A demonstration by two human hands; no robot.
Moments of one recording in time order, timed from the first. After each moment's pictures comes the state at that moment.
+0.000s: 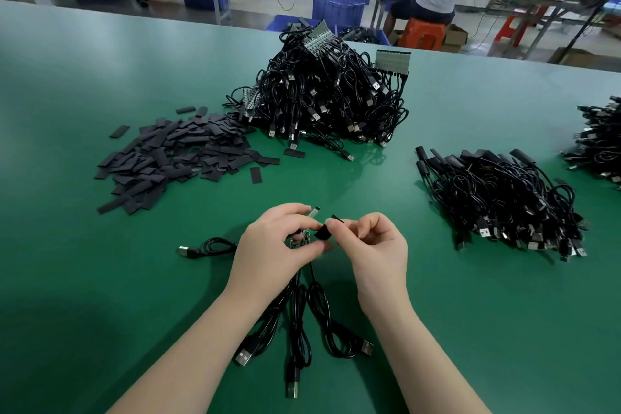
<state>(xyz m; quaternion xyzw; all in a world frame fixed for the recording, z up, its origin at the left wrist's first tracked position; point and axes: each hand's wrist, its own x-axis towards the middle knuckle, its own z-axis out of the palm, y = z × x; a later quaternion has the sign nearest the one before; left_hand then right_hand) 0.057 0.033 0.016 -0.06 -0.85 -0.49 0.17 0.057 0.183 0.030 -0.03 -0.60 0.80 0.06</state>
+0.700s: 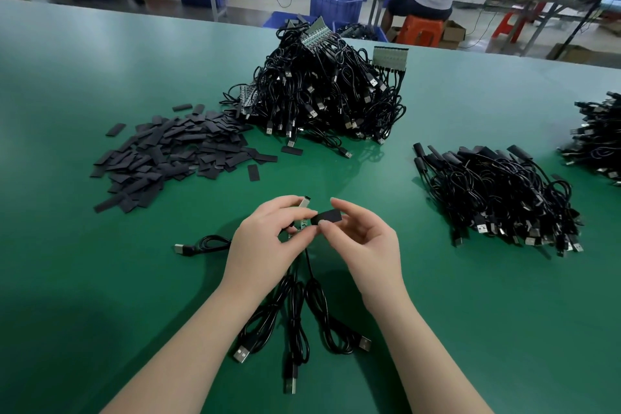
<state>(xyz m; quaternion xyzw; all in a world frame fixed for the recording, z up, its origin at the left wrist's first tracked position) 0.056 0.029 0.016 -0.07 -0.86 -0.47 0.20 0.056 0.186 0.032 0.01 -0.69 0.73 0.03</state>
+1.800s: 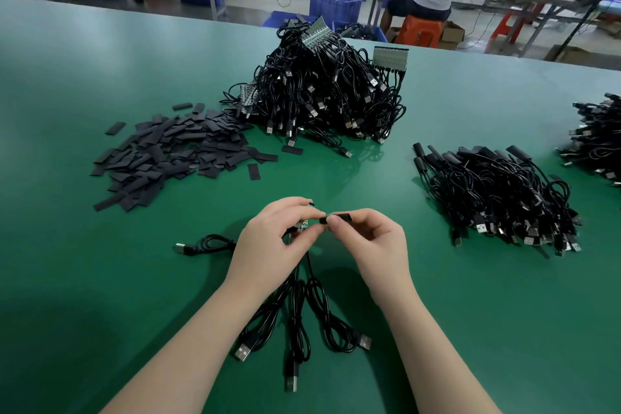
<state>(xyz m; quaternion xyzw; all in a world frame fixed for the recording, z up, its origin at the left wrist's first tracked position) 0.055 0.032 0.016 -0.10 -0.85 -0.47 0.19 0.050 0.196 0.029 0.03 -0.70 0.71 0.04</state>
